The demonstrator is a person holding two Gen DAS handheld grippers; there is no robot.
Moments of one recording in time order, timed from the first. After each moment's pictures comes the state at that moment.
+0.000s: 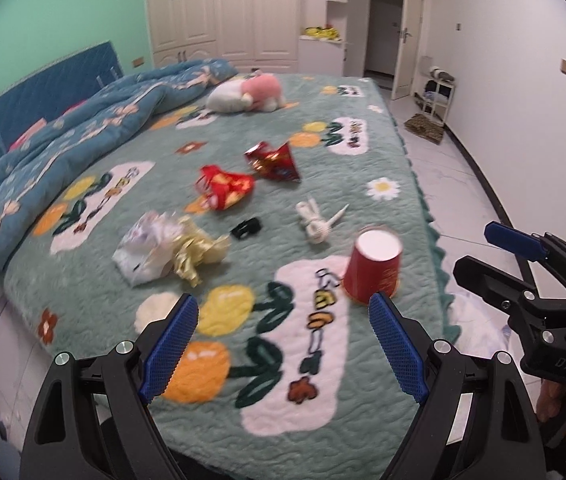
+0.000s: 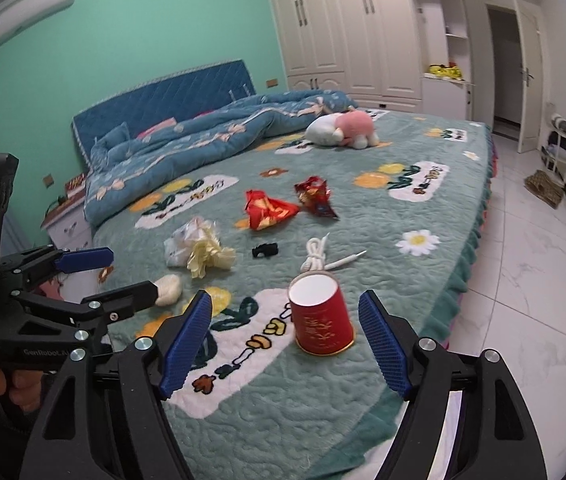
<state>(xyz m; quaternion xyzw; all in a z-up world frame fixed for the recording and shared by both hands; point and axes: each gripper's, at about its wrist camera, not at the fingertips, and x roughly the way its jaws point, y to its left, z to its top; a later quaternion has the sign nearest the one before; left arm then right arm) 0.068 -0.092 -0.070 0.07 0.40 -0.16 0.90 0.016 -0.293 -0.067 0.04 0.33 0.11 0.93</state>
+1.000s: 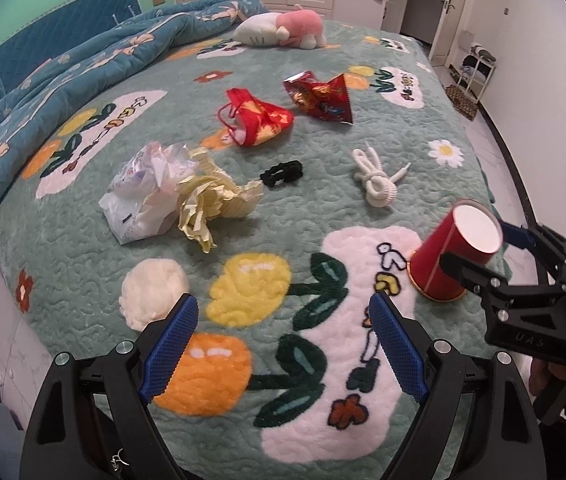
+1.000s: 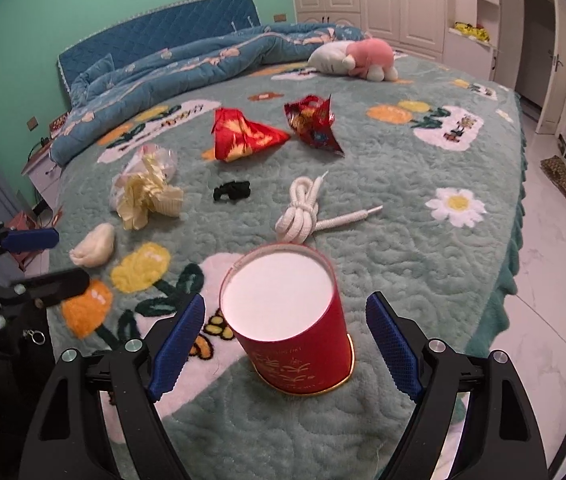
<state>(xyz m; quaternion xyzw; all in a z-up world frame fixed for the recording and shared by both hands) 0.136 -0.074 -0.132 0.05 0.50 -0.11 0.86 0.129 -0.290 -0.171 0.00 0.44 0.13 0.89</state>
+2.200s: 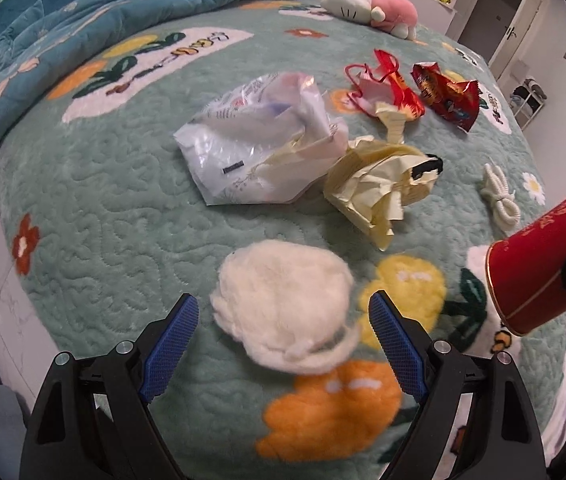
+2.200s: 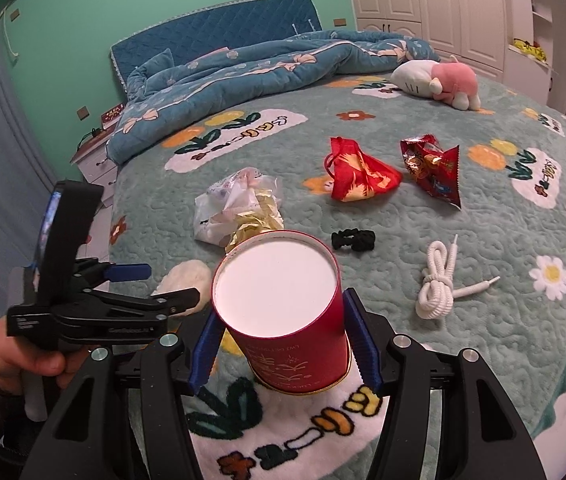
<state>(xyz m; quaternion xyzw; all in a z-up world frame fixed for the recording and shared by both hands) 0.191 0.028 -0.187 -0.02 0.54 -0.06 0.84 0.161 -0.186 -0.137 0.00 0.43 0.22 0.88</state>
